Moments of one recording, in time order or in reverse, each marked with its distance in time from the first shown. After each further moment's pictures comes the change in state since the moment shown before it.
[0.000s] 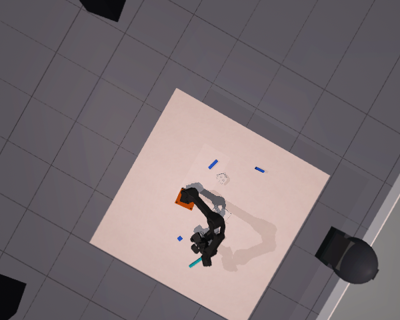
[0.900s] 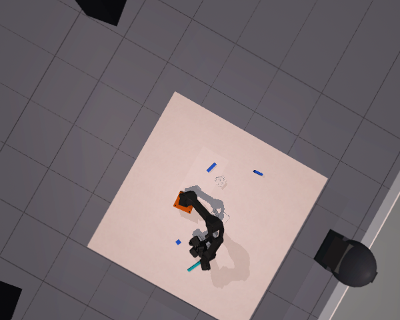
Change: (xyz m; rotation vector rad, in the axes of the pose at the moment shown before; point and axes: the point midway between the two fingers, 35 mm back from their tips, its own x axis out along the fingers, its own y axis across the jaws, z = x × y) arm 0.000 0.000 0.000 0.000 0.000 0.002
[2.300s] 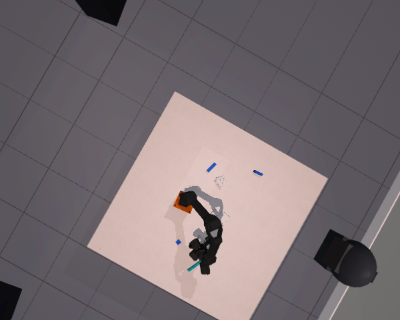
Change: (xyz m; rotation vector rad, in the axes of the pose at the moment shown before) arm -0.040 0.001 -0.001 -0.005 0.004 0.008
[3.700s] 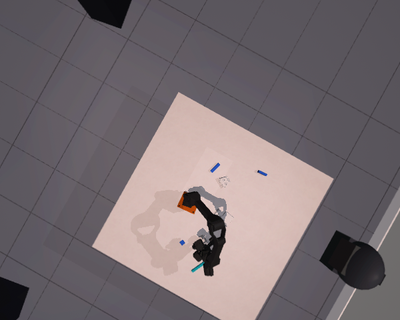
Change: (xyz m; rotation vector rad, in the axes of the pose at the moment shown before) arm -0.011 -0.001 0.004 0.006 -0.005 -0.006
